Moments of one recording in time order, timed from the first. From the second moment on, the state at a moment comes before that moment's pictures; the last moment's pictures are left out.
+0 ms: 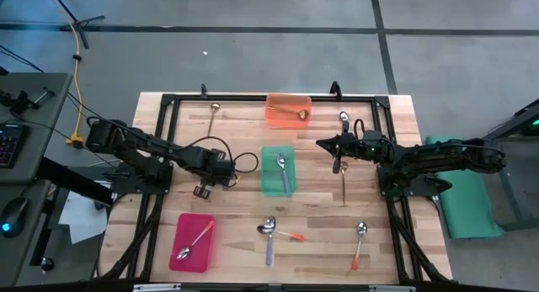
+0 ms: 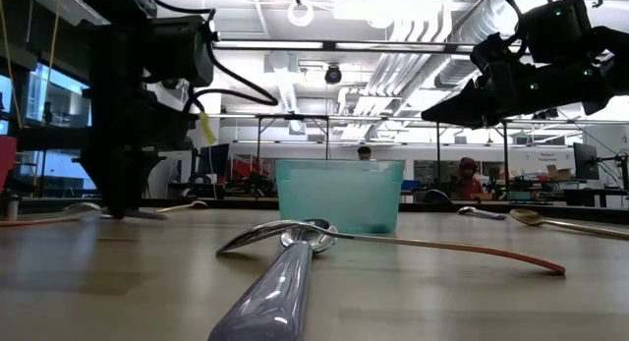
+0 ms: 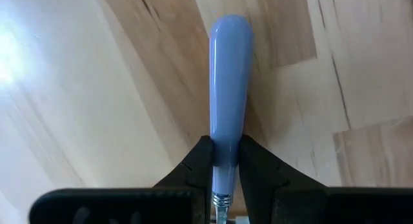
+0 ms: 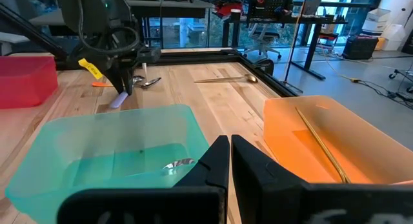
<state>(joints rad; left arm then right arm) -0.06 1.49 0.71 -0.71 -0.14 0.29 -0.30 1.01 0.13 0.75 -0.03 -0.06</state>
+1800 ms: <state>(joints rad) -0.06 1.84 1.35 -0.54 -0.13 1.13 -0.30 1.01 0.13 0.74 -0.03 -0.07</state>
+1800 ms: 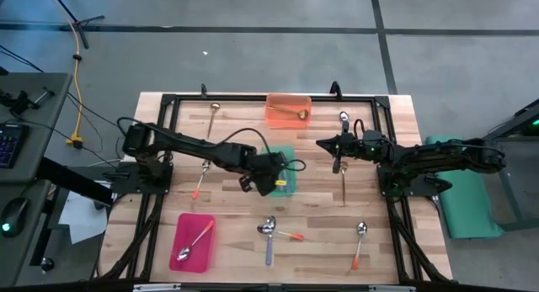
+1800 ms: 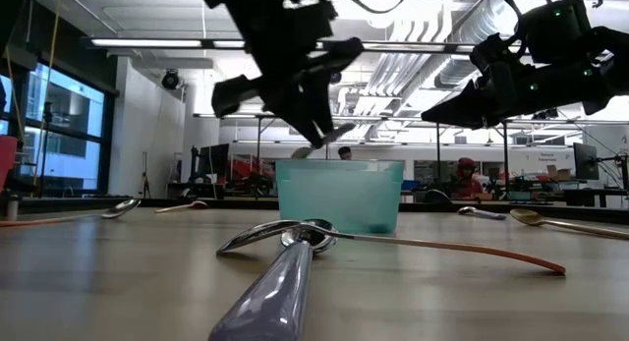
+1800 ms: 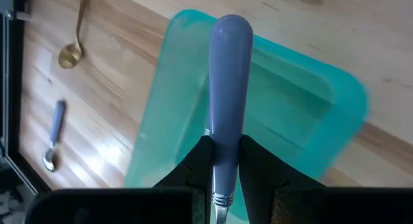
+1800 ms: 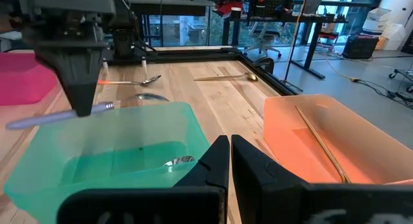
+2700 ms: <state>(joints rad) 0.04 2.00 1.39 -0.49 -0.07 1.16 -0.30 1.01 0.13 0.71 -0.03 -0.07</state>
